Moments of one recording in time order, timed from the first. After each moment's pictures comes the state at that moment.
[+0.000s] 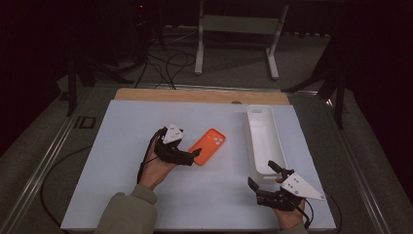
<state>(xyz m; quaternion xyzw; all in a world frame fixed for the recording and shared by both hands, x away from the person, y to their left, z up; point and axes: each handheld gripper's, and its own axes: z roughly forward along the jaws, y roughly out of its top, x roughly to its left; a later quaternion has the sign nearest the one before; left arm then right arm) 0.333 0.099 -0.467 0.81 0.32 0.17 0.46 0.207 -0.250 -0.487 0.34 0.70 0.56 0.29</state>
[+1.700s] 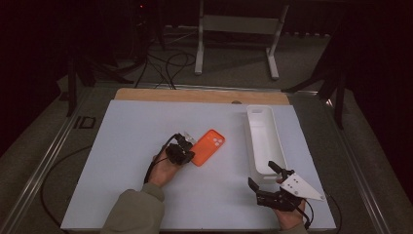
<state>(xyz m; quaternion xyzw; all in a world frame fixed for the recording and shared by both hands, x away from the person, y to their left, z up) 0.359 0.077 -0.522 0.89 0.36 0.10 0.27 0.206 -0.250 -0.488 0.34 0.70 0.55 0.29</state>
